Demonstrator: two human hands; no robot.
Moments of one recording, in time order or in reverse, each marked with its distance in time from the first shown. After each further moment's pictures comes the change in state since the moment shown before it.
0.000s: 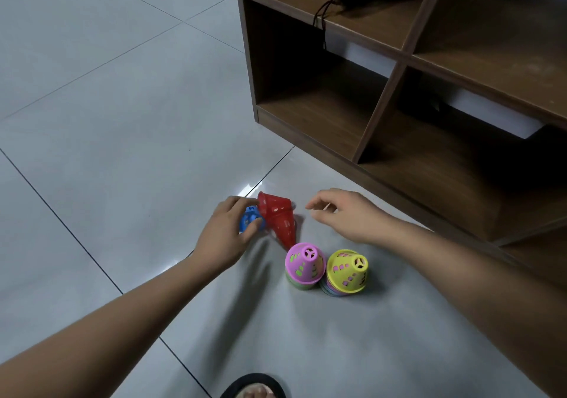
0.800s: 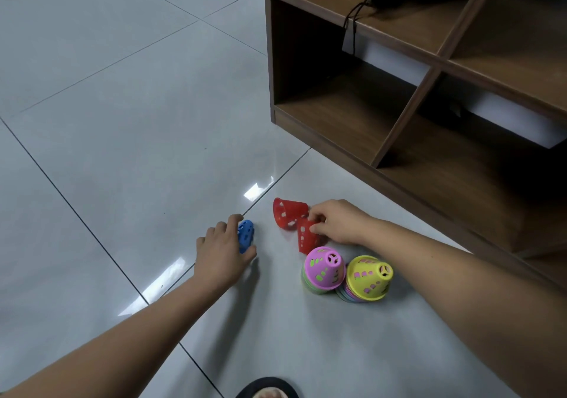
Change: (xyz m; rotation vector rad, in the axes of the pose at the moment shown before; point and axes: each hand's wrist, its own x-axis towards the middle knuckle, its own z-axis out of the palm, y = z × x) left_hand -0.031 -0.039 0.010 0.290 -0.090 -0.350; right_hand 0.053 -0.002 0.044 -0.289 -0.159 0.067
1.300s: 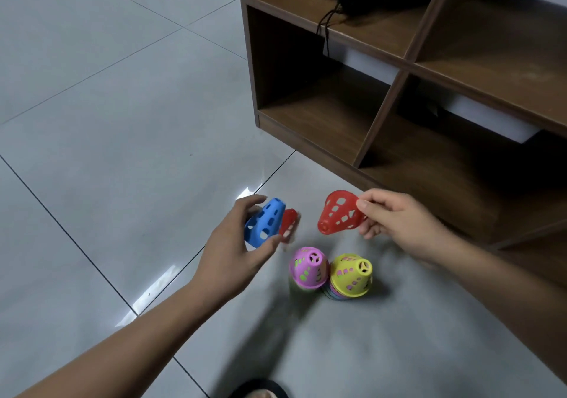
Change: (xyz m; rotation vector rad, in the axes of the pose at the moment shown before) left_hand -0.055 0.080 -0.082 -0.618 0.077 0.293; right_hand -0.123 0.035 -0.057 0.837 0.264 -0.012
